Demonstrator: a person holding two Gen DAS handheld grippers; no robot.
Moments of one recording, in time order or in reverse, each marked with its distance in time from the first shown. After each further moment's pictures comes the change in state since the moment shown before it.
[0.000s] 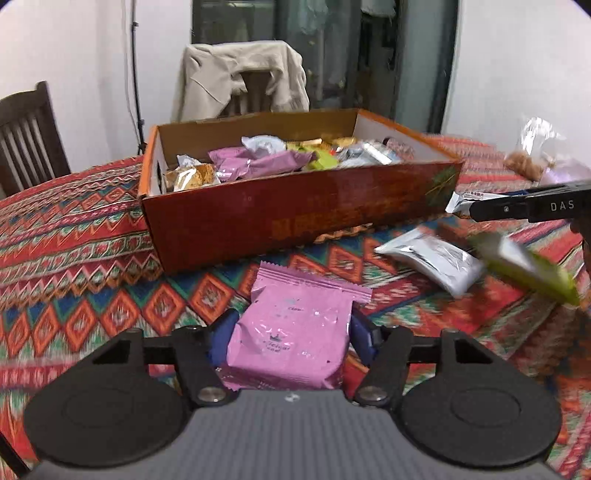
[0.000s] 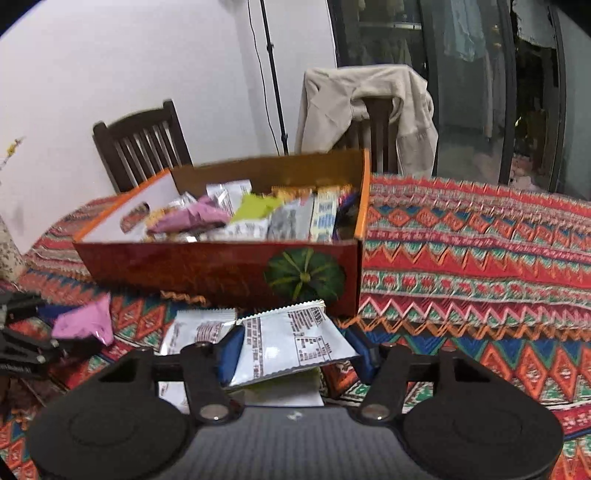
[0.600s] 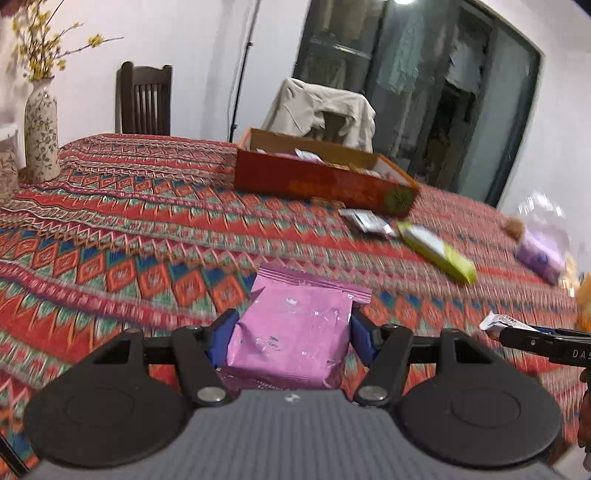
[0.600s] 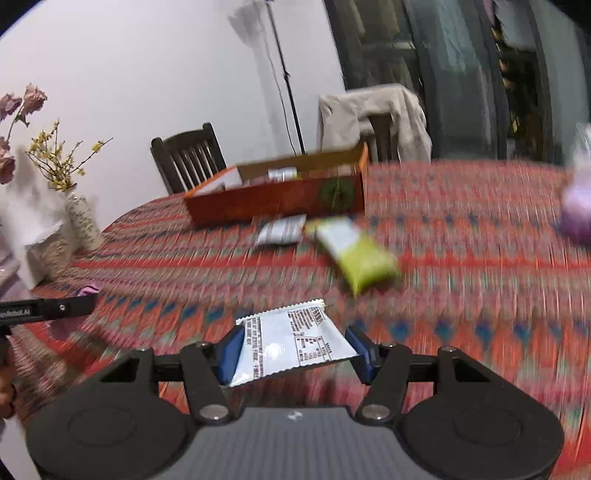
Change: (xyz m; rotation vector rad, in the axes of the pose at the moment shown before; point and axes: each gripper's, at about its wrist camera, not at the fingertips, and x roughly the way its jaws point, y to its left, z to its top) left arm -0.194 -0.110 -0.124 -0.296 -0.118 0.177; right arm -0.196 0.032 -0.158 0.067 -0.057 0.083
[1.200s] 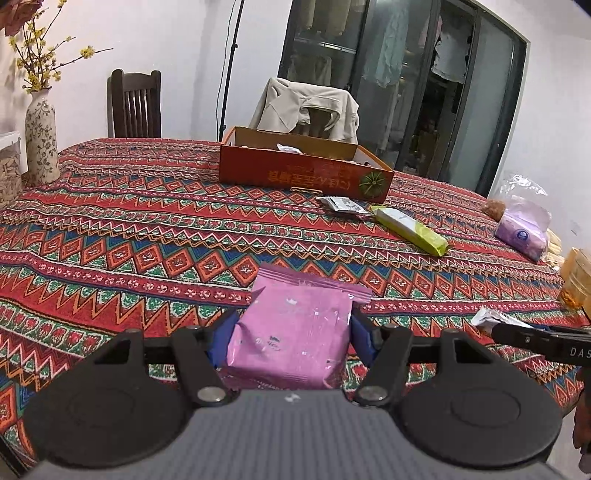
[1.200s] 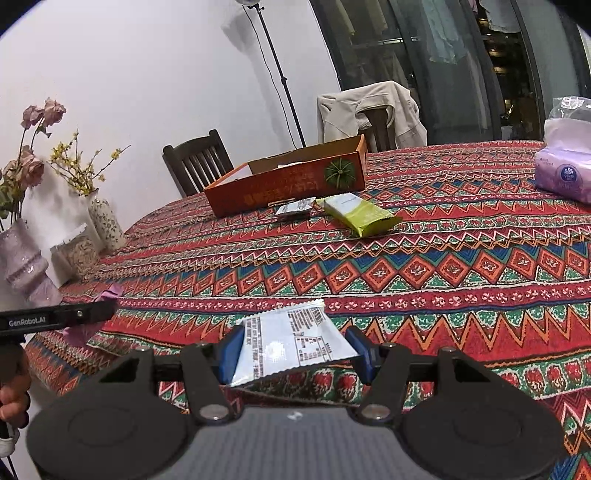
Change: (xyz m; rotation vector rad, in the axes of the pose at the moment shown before) left arm -0.028 -0.021 -0.021 0.024 -0.001 -0.013; right arm -0.050 0.008 -0.047 0.044 -0.030 0.033
